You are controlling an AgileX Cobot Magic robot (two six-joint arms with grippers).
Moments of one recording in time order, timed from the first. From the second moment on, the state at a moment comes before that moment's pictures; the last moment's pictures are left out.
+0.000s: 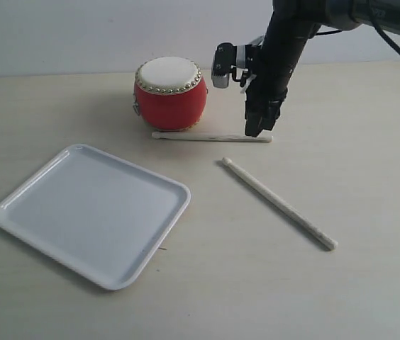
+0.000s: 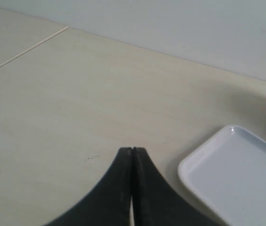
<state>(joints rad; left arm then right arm) 0.08 0.00 0.00 0.33 0.39 -0.50 0.33 2.41 -2.06 0.17 1.22 -1.18</state>
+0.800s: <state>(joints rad) 0.08 0.00 0.00 0.33 0.39 -0.50 0.35 2.48 -2.06 0.08 1.14 -1.20</state>
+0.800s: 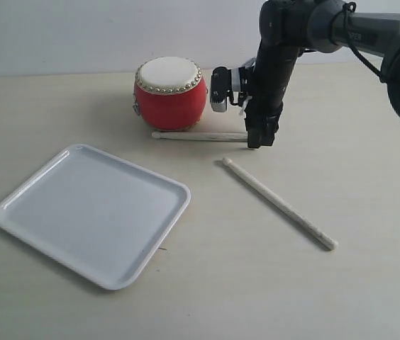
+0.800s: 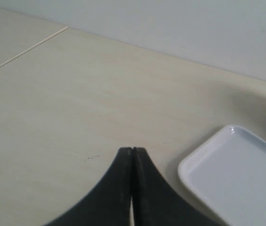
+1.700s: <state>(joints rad) 0.08 0.00 0.00 0.33 0.39 -0.50 0.35 2.50 -2.07 0.07 1.11 -1.20</state>
